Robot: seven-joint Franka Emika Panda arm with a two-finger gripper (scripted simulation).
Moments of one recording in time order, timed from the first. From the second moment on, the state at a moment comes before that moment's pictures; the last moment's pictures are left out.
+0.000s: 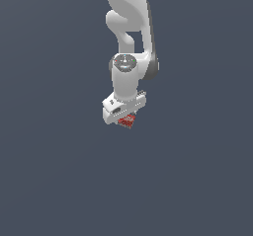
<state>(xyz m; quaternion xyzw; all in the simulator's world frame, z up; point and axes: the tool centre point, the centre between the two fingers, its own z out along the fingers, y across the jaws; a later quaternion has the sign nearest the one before) -0.043 -0.005 0.113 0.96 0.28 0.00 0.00</state>
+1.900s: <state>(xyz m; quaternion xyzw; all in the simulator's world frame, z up) -0.093 -0.004 0.053 0.84 0.55 0.00 0.00</state>
